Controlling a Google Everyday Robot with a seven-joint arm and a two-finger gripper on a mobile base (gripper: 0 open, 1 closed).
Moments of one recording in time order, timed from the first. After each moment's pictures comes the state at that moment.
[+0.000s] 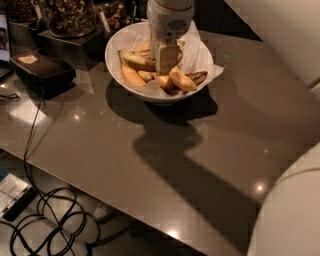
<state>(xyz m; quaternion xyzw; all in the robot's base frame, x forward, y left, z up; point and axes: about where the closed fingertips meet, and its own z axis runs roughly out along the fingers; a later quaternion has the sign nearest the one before) 0.617 -0.012 0.963 -0.79 0.59 -0.06 0.14</state>
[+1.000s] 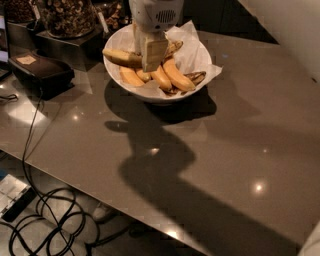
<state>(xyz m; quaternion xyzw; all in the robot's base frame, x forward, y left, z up) 0.584 0.023 0.994 -0.82 0.53 -0.07 0.17</state>
